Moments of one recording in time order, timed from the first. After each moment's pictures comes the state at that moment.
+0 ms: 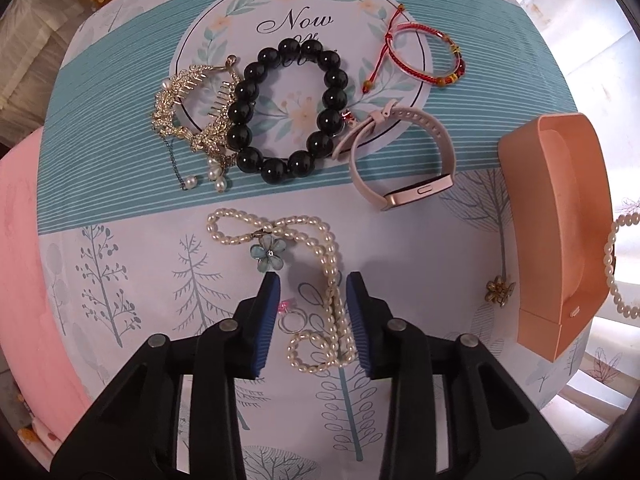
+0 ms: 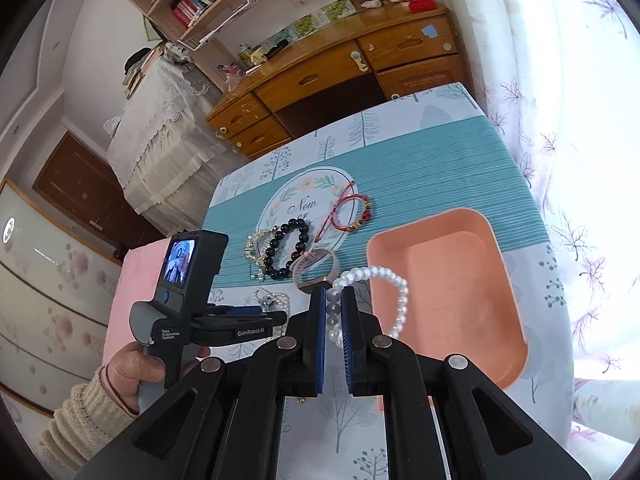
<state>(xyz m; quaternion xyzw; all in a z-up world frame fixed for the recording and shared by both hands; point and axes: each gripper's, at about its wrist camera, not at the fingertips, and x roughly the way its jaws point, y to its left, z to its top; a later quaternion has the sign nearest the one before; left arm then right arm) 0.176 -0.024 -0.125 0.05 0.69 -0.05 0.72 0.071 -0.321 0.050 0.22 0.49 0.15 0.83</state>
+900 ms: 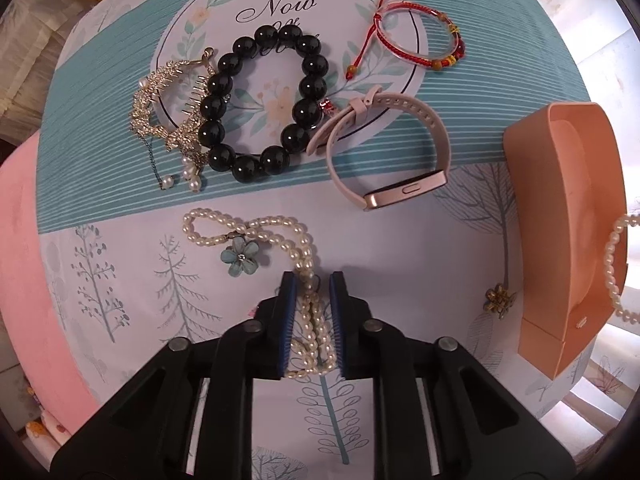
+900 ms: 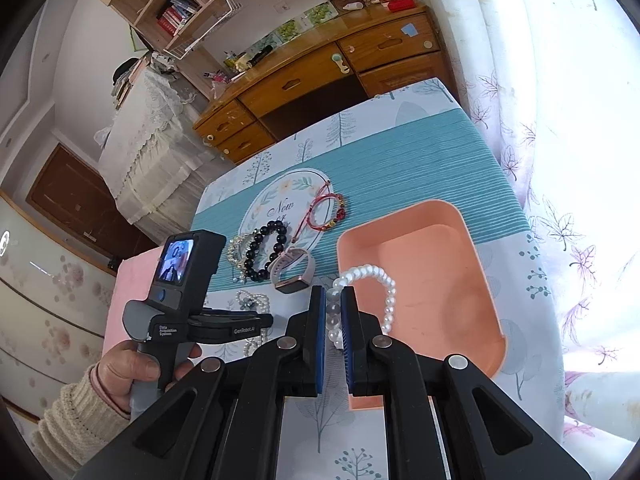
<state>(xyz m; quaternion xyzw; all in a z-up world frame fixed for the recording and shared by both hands) 0.185 -0.061 -0.137 0.06 0.70 -0.04 0.71 0.067 -0.337 0.036 0.23 0.50 0.12 0.83</state>
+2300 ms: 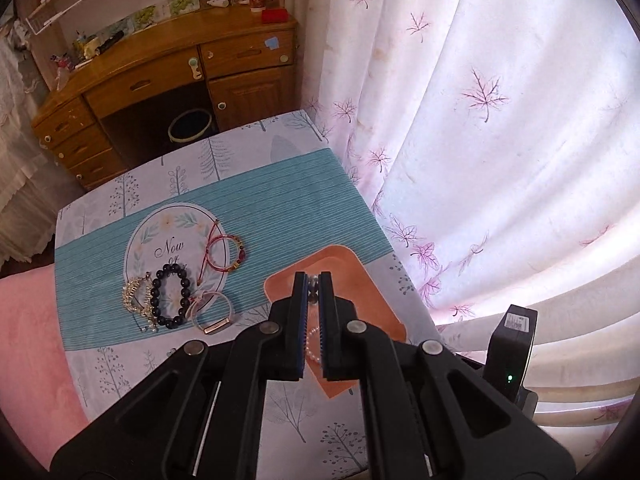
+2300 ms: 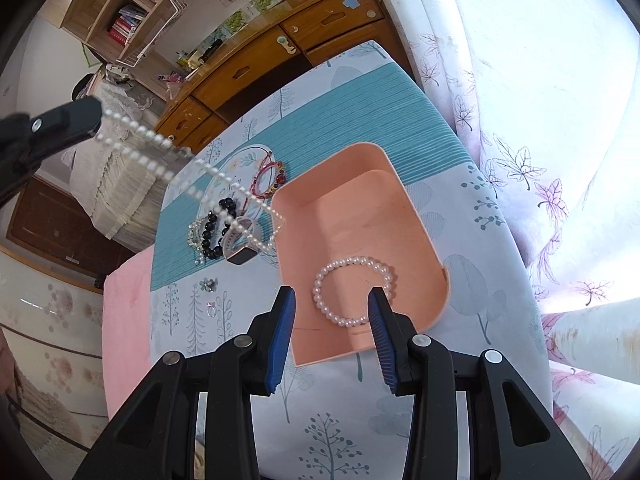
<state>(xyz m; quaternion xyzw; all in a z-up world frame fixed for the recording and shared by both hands) 0.141 -0.207 0.127 0.08 0.51 -0.20 0.83 0.026 -0.372 -0.006 0.26 0.54 0.05 0.80</state>
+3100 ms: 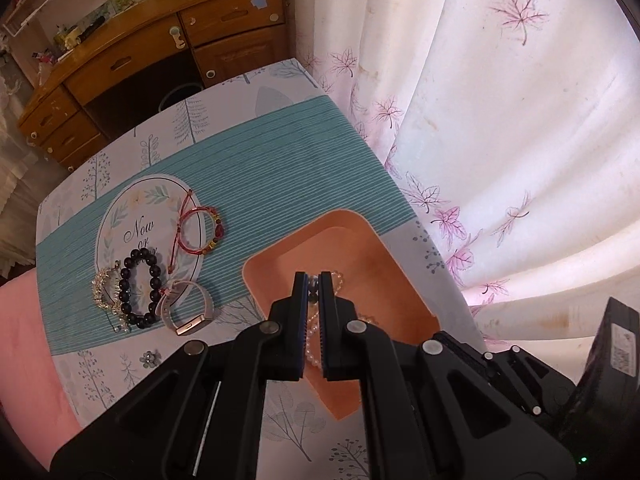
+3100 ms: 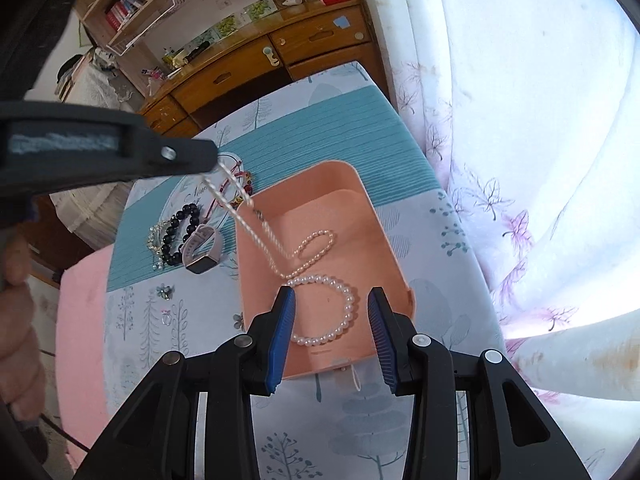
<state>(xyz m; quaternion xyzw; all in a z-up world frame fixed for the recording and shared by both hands) 0.158 -0.231 0.020 0.13 0.55 -0.19 0.80 0.028 -0.360 -0.009 0.18 0.52 0.00 0.84</state>
